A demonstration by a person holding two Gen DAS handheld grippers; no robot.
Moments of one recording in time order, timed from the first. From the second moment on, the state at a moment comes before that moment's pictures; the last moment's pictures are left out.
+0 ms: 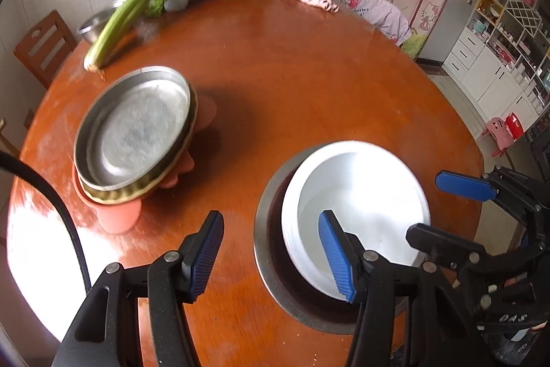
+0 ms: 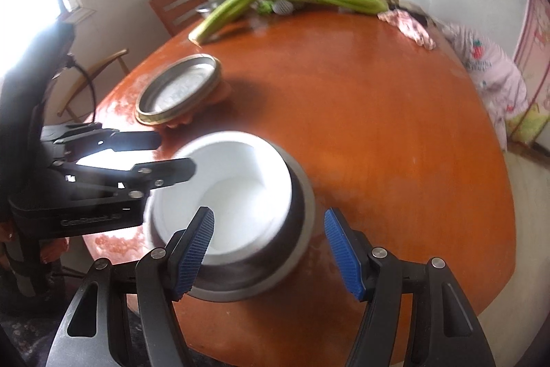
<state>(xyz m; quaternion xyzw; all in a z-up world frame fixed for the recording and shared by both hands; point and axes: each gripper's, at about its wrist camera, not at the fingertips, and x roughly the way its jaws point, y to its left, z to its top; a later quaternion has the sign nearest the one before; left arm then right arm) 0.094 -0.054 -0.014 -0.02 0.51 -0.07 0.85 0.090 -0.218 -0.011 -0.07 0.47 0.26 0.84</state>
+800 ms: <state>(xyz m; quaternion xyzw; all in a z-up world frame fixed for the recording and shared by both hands) 0.110 -0.056 -0.052 -0.09 0.57 -0.12 0.81 0.099 -0.203 -0.039 -0.05 0.51 0.29 0.81</state>
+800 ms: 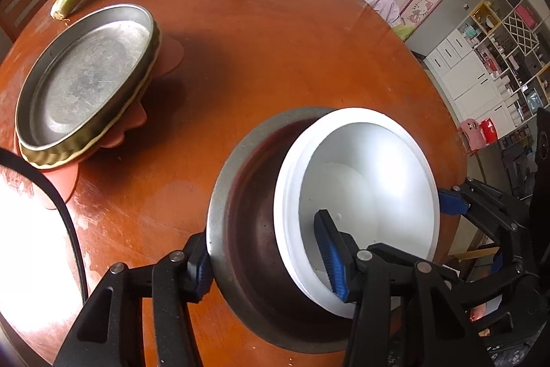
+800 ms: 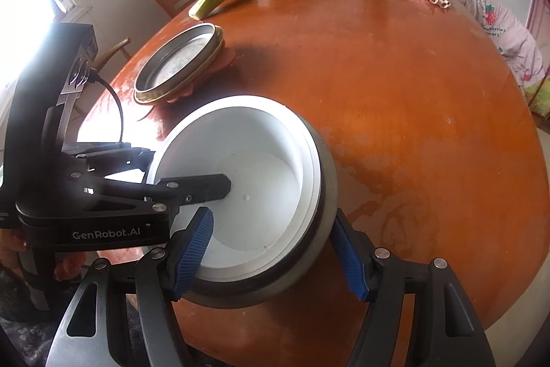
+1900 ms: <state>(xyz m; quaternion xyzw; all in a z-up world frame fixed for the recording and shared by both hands) 0.164 0.107 0.014 -0.13 0.49 0.00 0.86 0.179 -0.032 0.019 -0.12 0.45 0.39 0.79</state>
